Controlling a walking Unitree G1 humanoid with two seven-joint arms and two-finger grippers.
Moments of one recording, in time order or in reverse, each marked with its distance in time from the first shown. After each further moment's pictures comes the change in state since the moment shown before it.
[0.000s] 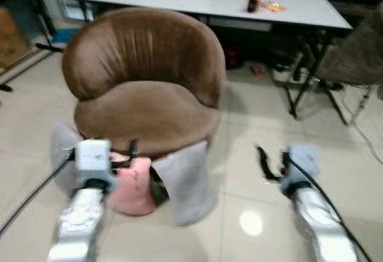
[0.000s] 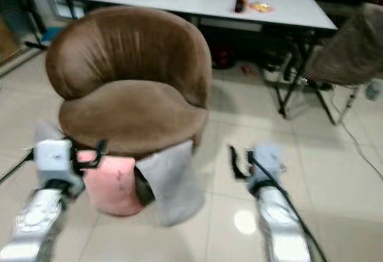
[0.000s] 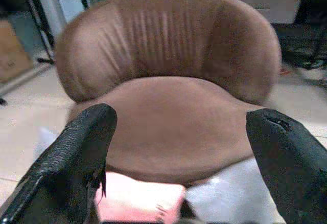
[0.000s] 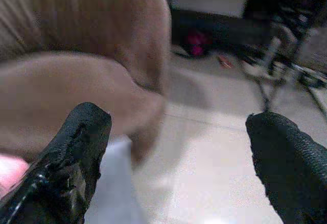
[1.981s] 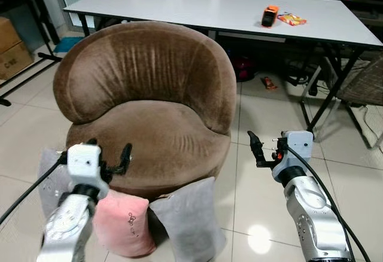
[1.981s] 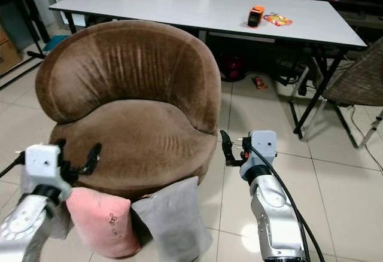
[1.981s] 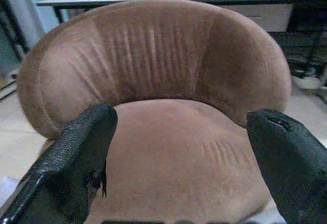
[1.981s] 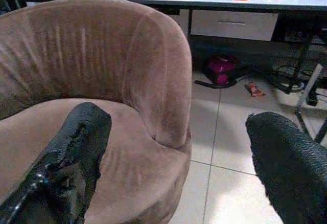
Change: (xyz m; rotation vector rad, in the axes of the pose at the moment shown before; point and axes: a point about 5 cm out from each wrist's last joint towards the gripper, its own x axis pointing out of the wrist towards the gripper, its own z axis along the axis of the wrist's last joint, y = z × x) left arm -0.015 0.014 -0.004 0.006 -0.015 -0.121; right arm 0.017 -0.001 0.009 0.065 -0.069 0.057
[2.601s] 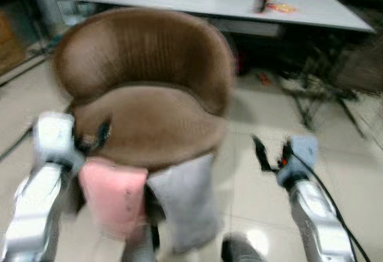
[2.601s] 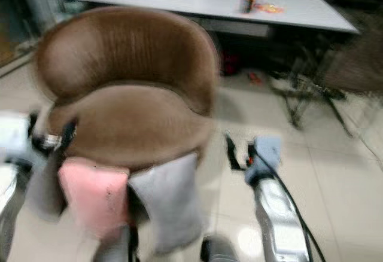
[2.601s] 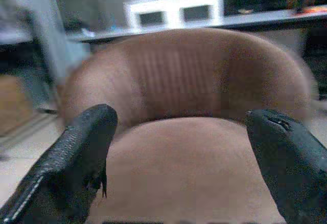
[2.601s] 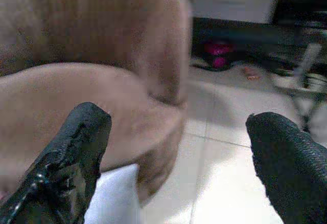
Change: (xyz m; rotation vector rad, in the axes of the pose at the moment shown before) left arm 0.026 0.044 0.053 0.106 -0.167 0.066; right arm -0.003 -0.006 -0.003 -0.006 0.015 -0.021
